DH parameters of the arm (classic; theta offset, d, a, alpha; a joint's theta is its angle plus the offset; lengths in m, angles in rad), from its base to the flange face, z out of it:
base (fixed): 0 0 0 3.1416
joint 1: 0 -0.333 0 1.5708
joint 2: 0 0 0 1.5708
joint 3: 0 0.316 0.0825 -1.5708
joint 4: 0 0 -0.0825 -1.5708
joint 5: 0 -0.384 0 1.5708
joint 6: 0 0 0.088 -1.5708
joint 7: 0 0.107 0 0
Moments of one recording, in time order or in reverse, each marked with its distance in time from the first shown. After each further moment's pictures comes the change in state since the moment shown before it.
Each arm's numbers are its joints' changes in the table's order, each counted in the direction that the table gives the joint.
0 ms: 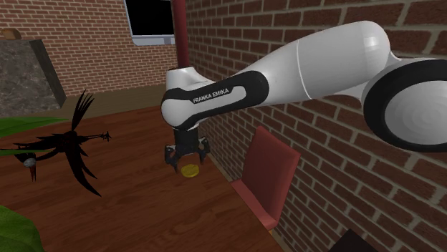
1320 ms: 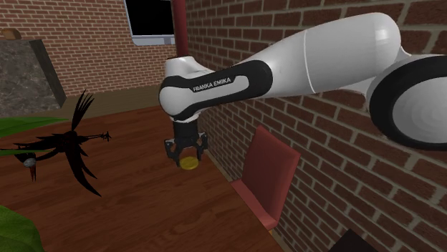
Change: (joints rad) arm 0.000 -0.021 0.003 -0.039 -0.005 0.058 -0.001
